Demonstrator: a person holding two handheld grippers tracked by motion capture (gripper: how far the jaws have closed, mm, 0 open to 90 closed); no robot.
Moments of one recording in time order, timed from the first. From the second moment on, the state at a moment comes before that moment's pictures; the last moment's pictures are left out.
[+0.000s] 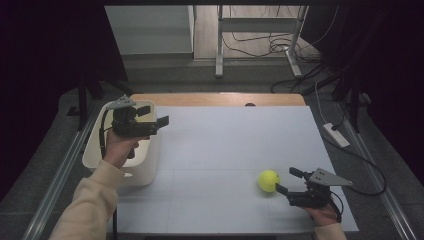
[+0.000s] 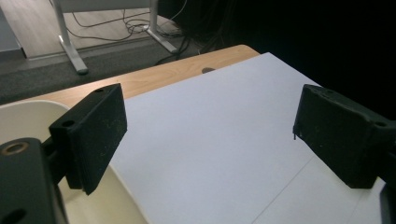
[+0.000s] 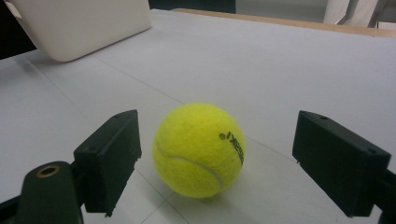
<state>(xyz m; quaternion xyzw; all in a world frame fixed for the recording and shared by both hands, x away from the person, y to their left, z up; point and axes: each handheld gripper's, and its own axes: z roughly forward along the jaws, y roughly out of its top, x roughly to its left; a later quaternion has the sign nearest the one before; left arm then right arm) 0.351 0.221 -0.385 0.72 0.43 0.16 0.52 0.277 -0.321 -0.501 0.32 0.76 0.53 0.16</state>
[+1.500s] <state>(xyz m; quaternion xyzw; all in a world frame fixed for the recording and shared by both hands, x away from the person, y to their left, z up) 0.335 0.164 -0.397 0.76 0.37 0.10 0.53 0.282 -0.319 -0.499 0.32 0.76 0.54 0.17</state>
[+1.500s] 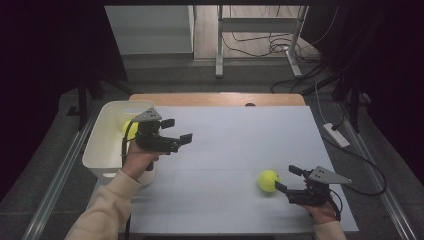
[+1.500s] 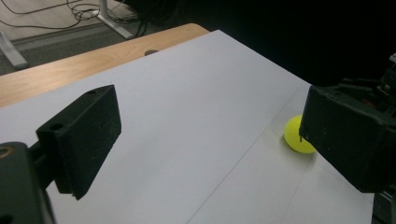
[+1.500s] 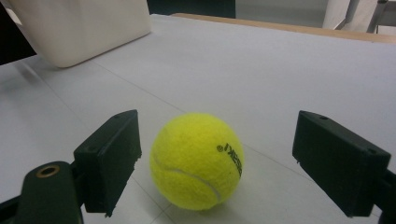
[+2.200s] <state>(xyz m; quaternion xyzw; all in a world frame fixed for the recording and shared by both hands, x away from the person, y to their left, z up) 0.331 0.136 -0.401 0.77 0.35 0.08 0.52 0.280 -0.319 -0.496 0.32 0.76 0.55 0.16</state>
